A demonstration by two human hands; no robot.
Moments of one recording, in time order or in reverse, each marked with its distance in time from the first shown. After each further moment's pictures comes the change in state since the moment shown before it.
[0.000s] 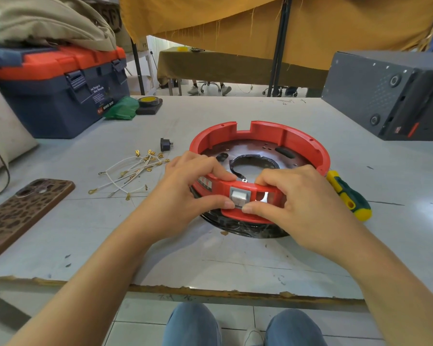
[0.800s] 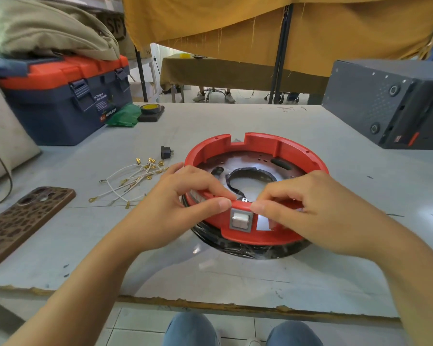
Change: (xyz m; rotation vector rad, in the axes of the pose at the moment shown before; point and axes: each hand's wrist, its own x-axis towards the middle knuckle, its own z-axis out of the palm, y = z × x) left_hand -0.002 0.008 -0.009 -0.063 -0.022 0.054; right_hand 0.003 0.006 -0.030 0.228 -0.215 -0.032
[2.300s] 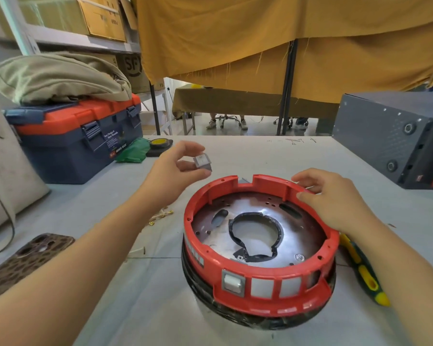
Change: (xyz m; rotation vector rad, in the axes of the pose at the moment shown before) left_hand 0.111 -0.057 -0.039 -0.132 0.290 -0.255; right_hand 0.087 0.107 -0.022 0.066 0.446 0.321
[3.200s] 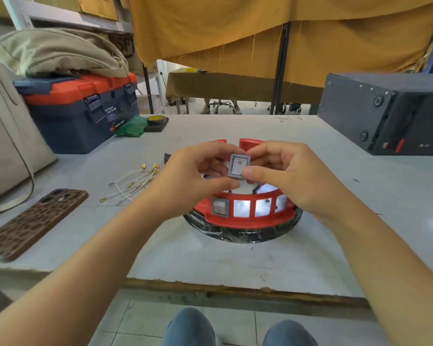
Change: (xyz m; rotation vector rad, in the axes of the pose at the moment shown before) left_hand -0.117 0.071 0.019 0.075 -0.252 0.174; right_hand -0.096 -0.076 -0.018 0.452 -0.265 -0.208
